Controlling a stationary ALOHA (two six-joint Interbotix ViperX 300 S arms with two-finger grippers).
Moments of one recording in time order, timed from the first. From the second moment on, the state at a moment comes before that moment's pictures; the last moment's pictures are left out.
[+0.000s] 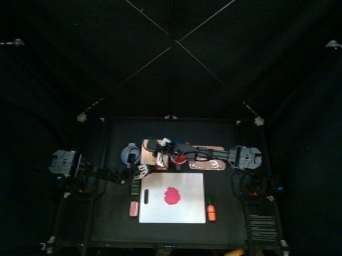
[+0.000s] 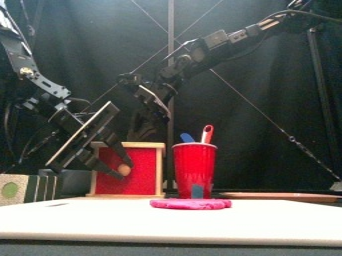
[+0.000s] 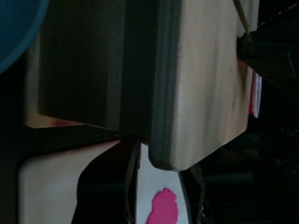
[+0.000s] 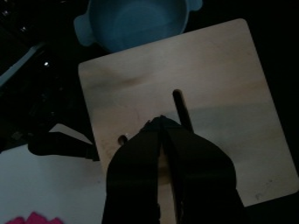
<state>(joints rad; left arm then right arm) -0.08 0.05 0.99 -1.04 -0.60 -0.75 -0.25 0.38 -0.04 0.03 0.62 -0.06</state>
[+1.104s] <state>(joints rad) -0.26 0.04 0.98 -1.16 -0.59 -0.75 -0.25 0.39 -0.05 0.04 0.62 -0.05</state>
